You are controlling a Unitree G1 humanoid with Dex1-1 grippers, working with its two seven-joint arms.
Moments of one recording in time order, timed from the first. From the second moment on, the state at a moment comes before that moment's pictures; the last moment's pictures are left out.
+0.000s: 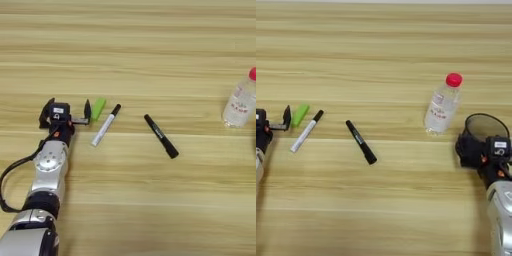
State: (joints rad) left arm -0.34 0.18 0.14 0.83 -0.05 -0.51 -0.10; right arm 0.08 -0.31 -0.30 0.16 0.19 -0.02 0.23
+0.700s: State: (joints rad) left arm -0.34 0.18 0.15 0.83 -0.05 -0.51 -0.10; right arm 0.05 -0.30 -0.29 0.29 0.18 -0.07 0.20
